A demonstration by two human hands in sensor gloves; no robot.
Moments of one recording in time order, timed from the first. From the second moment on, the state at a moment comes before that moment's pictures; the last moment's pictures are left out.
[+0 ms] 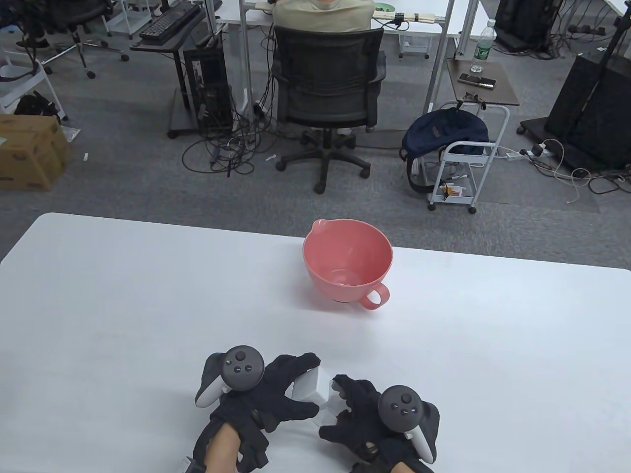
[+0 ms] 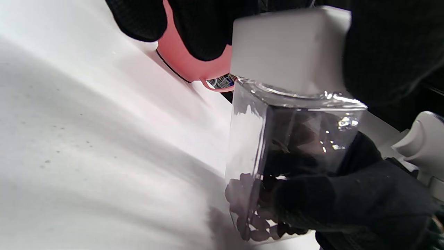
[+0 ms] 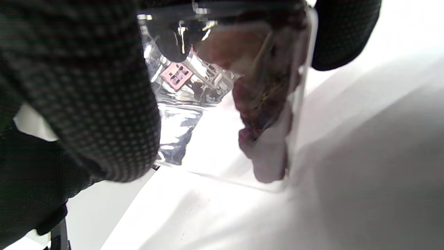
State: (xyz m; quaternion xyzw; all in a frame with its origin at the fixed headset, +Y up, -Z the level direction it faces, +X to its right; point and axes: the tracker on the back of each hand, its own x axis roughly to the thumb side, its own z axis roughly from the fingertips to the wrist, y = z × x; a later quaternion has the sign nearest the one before) left_hand -0.140 -0.734 -0.354 -0.16 -0.26 0.38 0.87; right_hand 0.119 -0.769 -0.307 0.05 0.04 0.91 0.42
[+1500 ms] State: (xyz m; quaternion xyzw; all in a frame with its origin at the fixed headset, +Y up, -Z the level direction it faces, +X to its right) left_hand -0.247 -0.768 -0.369 -0.11 0.08 0.25 0.96; right_hand 0.145 -0.768 -0.310 -0.02 0.00 0.86 0.52
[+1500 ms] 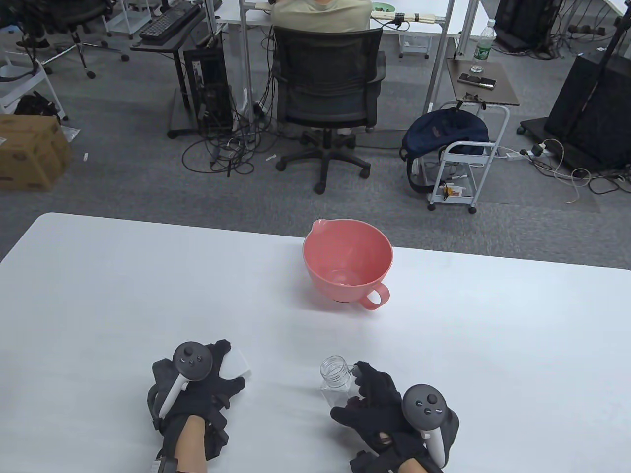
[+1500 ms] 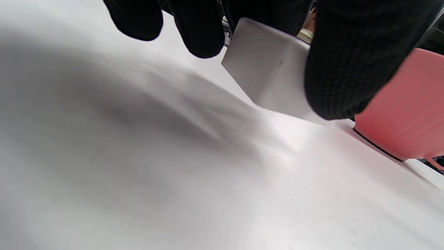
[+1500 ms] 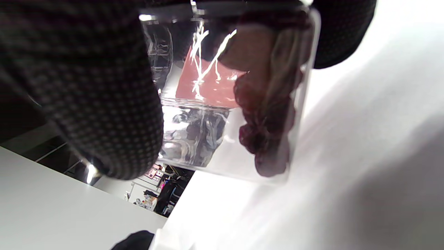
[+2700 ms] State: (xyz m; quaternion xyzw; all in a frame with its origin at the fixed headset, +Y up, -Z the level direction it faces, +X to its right) left_hand -0.103 -0.709 -0.398 -0.11 -0.03 0.32 0.94; right_hand 0.195 -0.762 -0.315 -0.12 -0.06 0.77 0.63
